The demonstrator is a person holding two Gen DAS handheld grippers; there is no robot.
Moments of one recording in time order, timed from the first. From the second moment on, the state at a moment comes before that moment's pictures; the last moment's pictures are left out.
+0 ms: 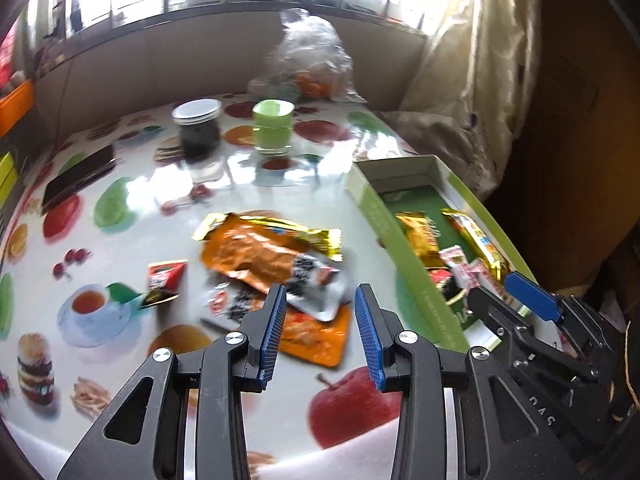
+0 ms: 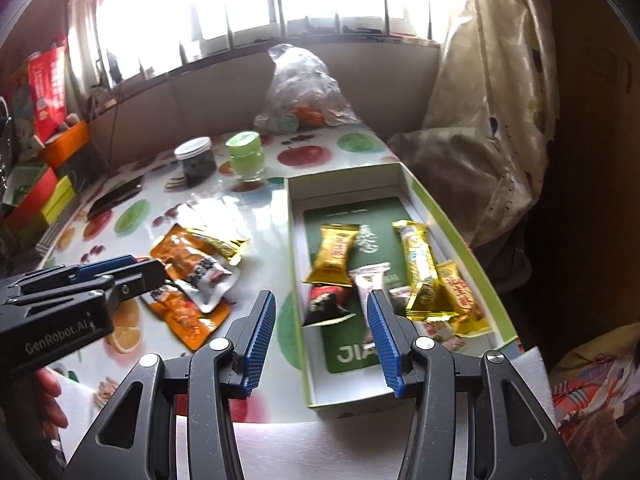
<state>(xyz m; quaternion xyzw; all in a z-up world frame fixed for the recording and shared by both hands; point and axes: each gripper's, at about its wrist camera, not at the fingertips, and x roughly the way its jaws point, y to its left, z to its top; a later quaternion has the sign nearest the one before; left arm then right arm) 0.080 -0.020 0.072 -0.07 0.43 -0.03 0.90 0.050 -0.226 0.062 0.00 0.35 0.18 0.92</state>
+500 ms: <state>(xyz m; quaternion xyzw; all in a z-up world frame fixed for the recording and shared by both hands) 0.060 0.040 0.060 -0.11 0.43 0.04 0.90 0.055 -0.171 0.048 -0.04 0.37 0.26 0.89</state>
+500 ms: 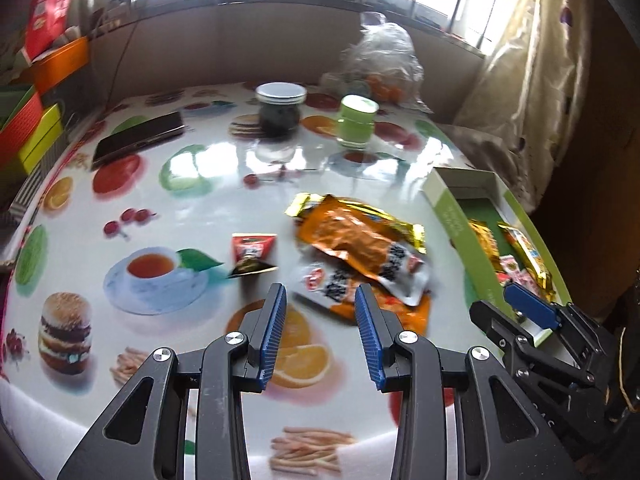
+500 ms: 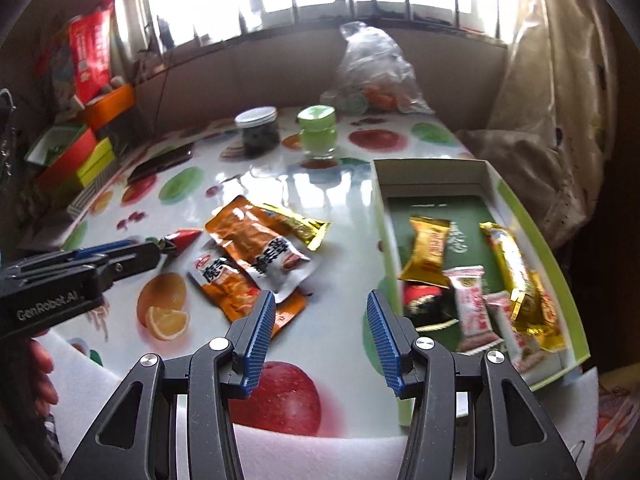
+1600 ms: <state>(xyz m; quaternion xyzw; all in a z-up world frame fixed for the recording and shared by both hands) 0.100 0.109 0.028 -0.18 0.46 0.03 0.87 0.133 -0.079 0.021 -0.13 0.42 0.38 0.82</state>
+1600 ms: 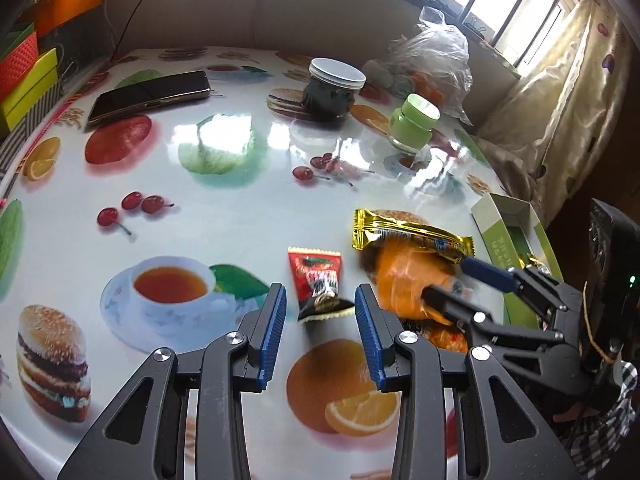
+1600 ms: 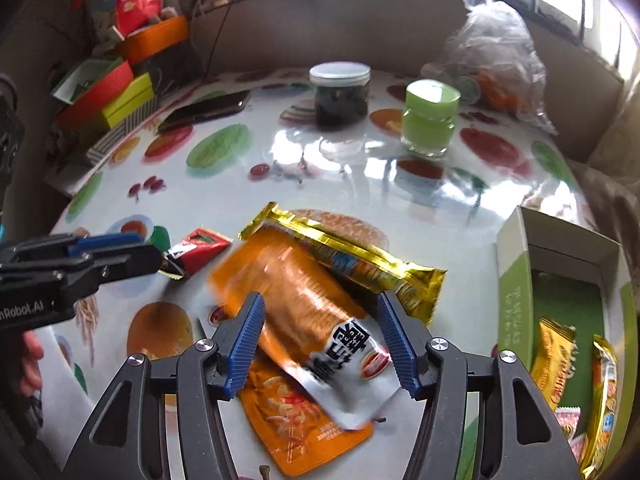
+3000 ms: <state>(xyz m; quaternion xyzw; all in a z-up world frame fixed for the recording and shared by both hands) 0.132 0.105 0.017 -0.09 0.49 0.01 0.87 0.133 -0.067 0.016 -0.16 0.45 0.41 0.78</state>
